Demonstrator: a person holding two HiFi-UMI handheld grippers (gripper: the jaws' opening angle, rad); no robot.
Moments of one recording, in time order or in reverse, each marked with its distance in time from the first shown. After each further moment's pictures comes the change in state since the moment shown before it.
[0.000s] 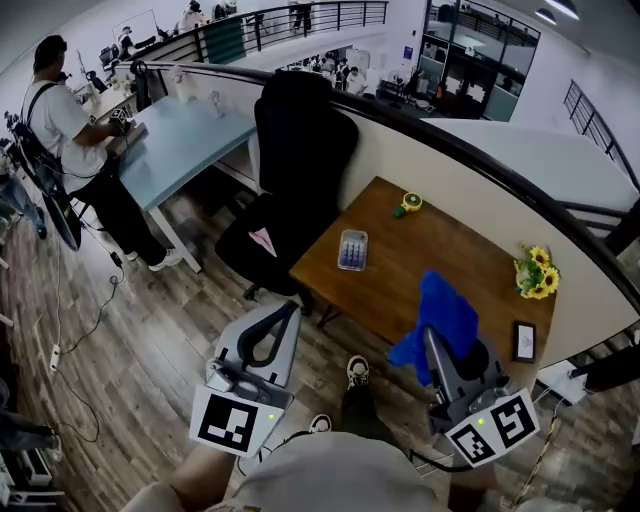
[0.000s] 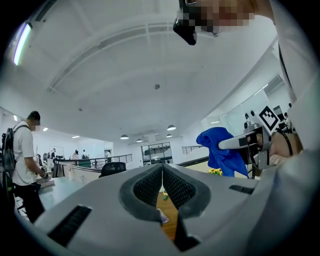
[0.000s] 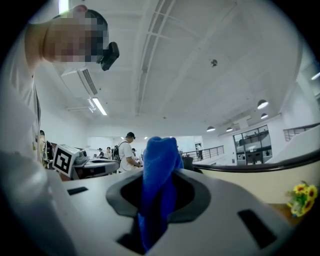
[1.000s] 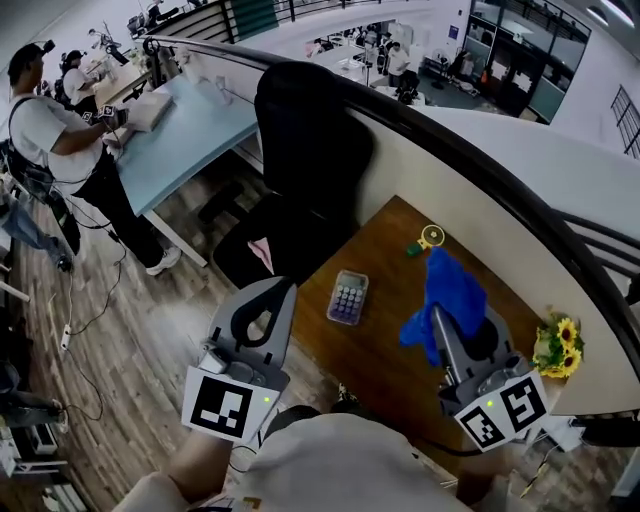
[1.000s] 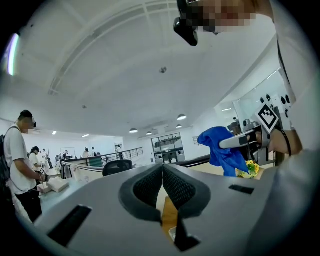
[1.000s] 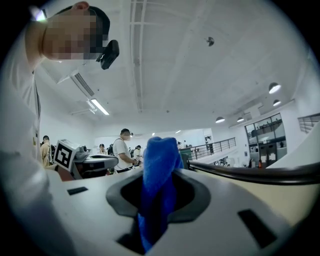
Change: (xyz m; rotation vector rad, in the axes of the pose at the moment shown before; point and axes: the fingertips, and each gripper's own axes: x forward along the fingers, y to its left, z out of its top) left arm 0.265 0.077 -0.030 0.036 0.104 0.138; right arm 0.204 -0.229 -0.012 0.035 0.059 0.146
